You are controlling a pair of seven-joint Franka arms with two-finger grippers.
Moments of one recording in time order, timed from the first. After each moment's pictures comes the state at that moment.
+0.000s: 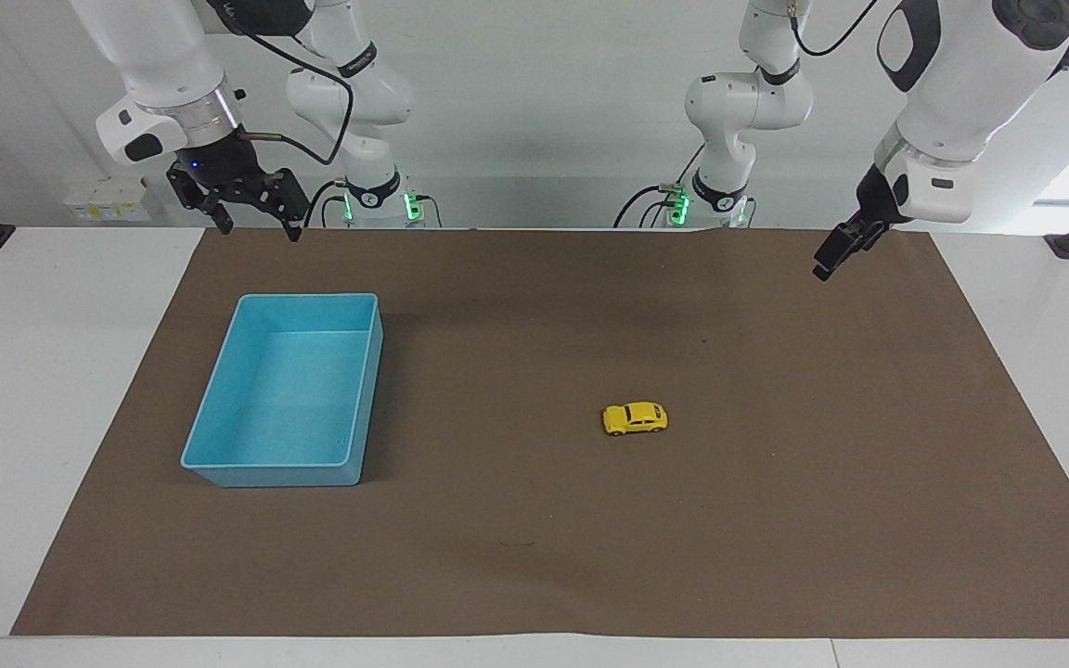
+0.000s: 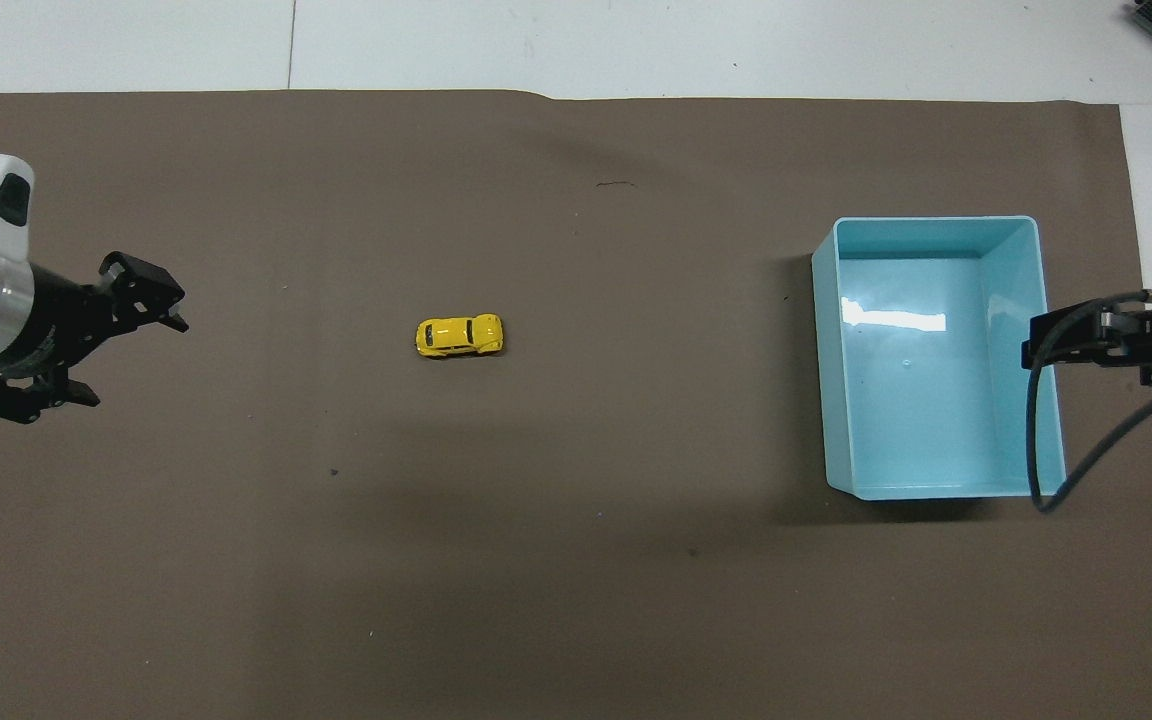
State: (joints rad) left arm -0.12 -0.03 -0.04 -1.76 -0.03 1.70 -0.91; right arm -0.10 -0.06 0.11 -1.61 0.01 1.52 0.17
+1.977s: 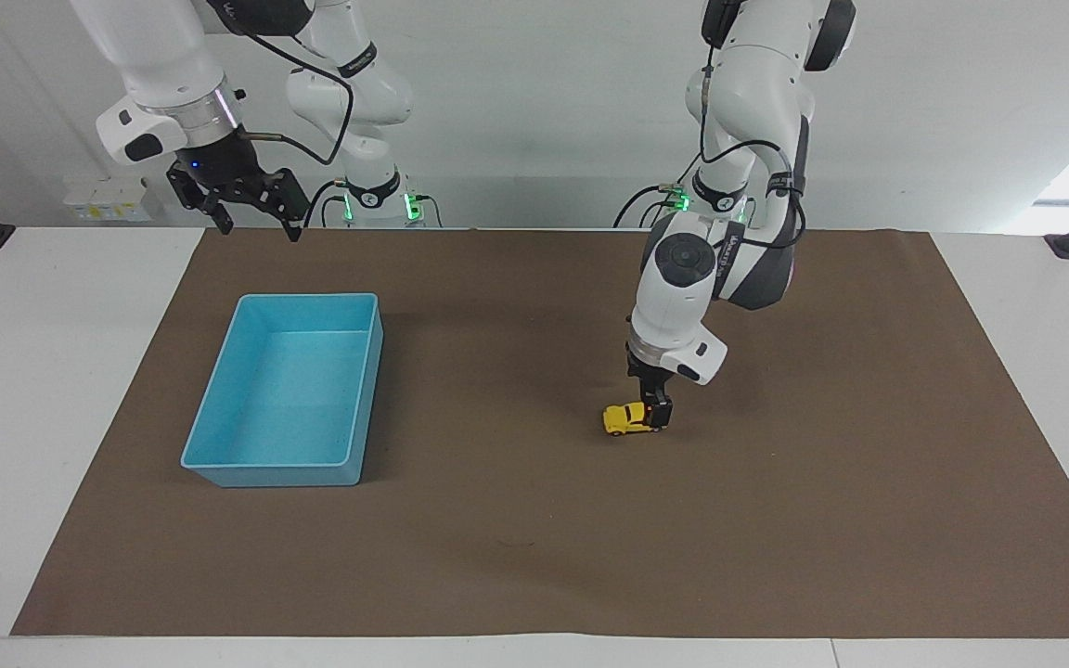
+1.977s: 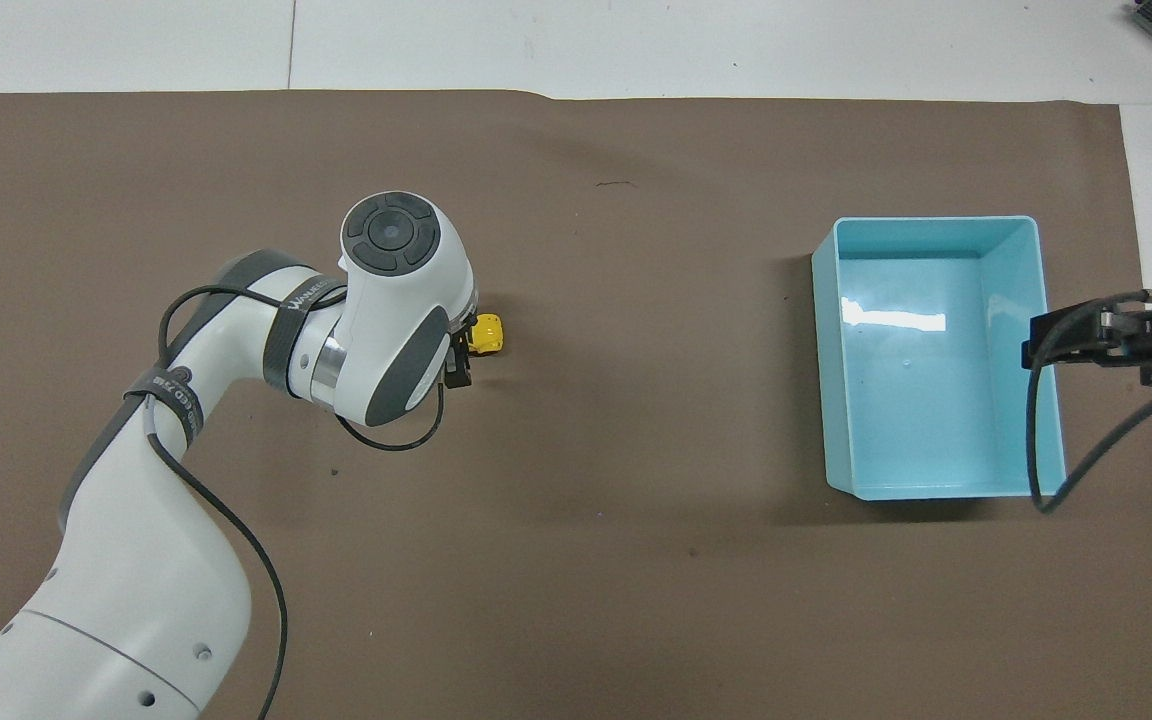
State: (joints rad) left arm -0.45 0.48 -0.04 -1.67 0.03 2.15 -2.17; right arm -0.10 -0.06 0.11 -1.61 0.01 1.52 0.17
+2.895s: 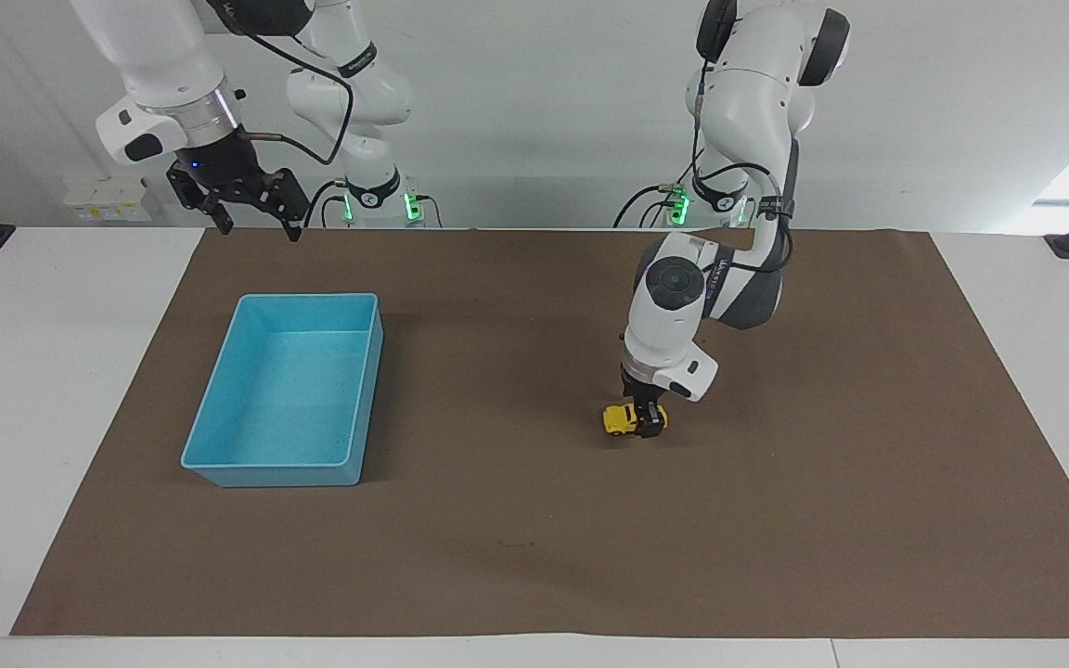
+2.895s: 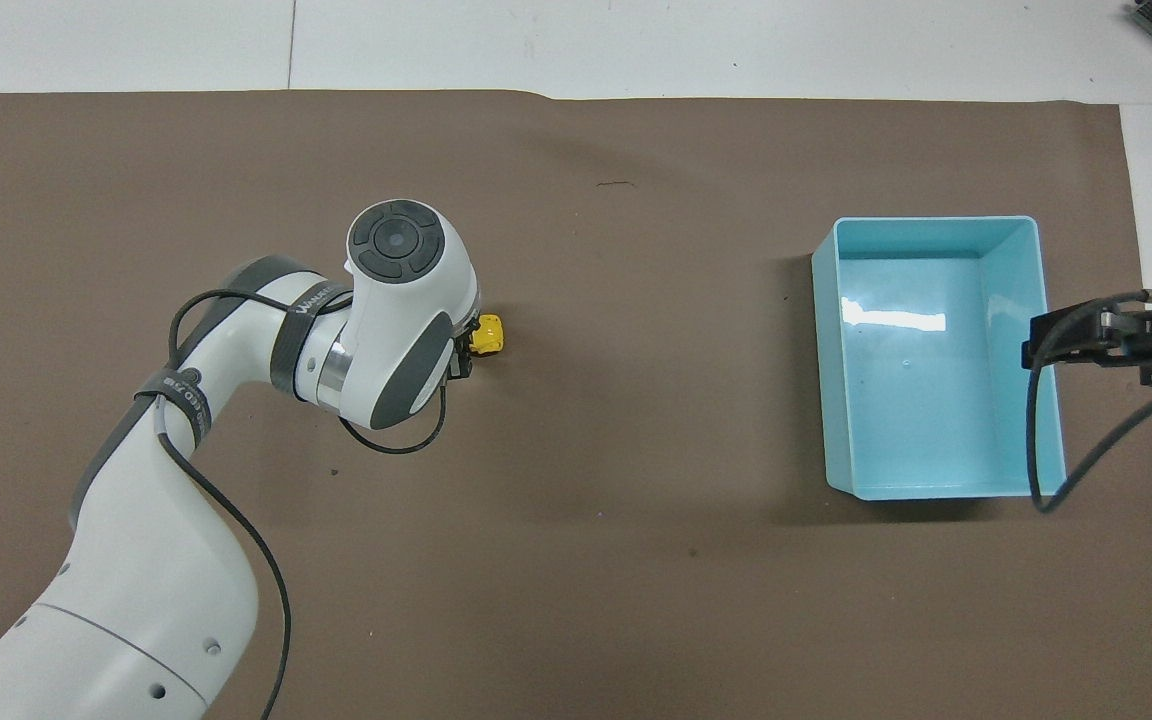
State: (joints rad) left arm -0.46 0.49 -0.04 -1.68 0.03 2.17 -2.14; right arm -0.10 -0.06 0.11 -1.61 0.01 1.52 0.17
